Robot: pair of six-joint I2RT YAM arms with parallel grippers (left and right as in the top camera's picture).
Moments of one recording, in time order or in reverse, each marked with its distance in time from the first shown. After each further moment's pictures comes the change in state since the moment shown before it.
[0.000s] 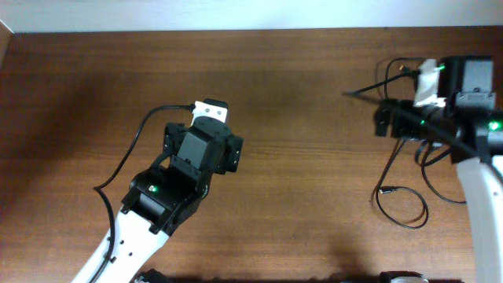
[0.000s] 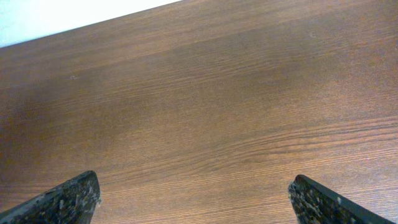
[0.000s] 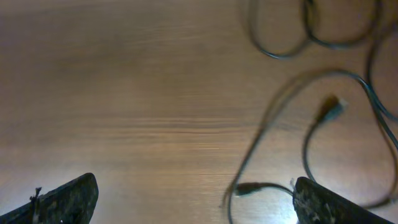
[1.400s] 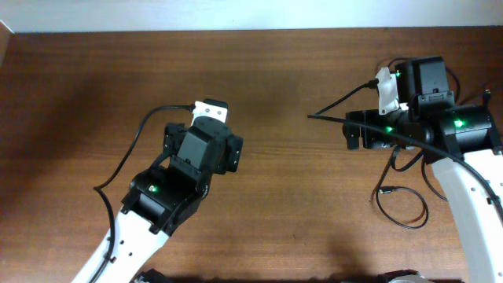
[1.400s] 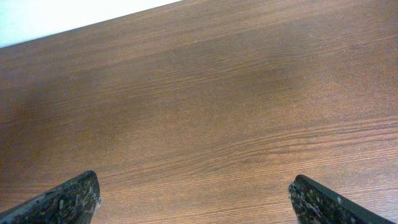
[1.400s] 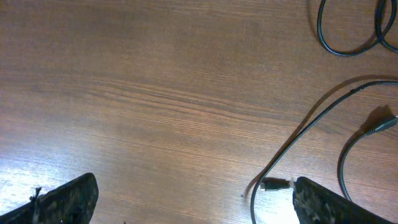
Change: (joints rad) left arm 0.000 0.000 0.000 0.000 0.000 0.000; right arm 0.163 0.032 0.000 -0.043 -0.007 -0.022
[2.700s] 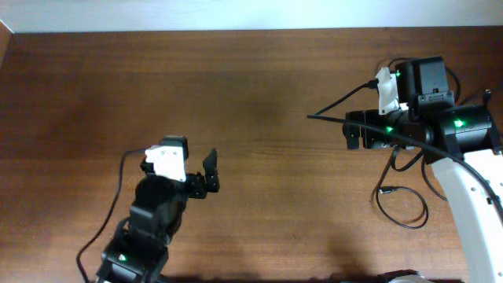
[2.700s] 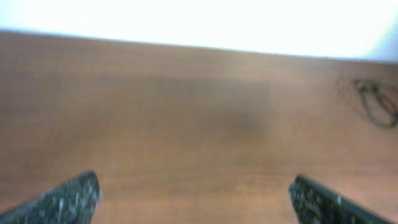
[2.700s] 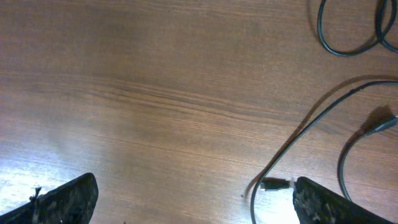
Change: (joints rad) left arm 0.186 -0.485 -0.554 0.482 0.253 -0.085; right arm 0.000 0.000 0.000 0.000 0.000 -0.001
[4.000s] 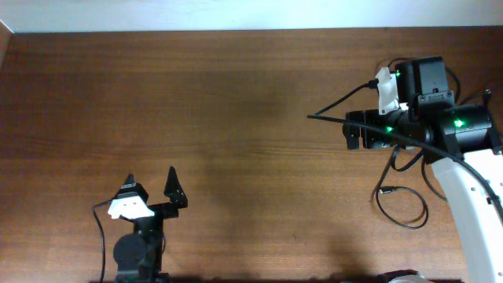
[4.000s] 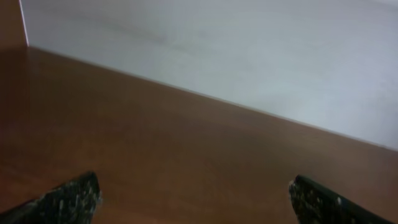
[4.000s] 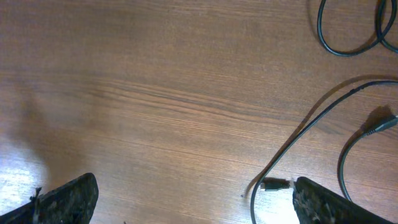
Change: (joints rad) left arm 0.407 -0.653 -0.560 0.208 0.115 -0.002; right arm 0.000 0.001 0.000 0.000 0.000 0.001
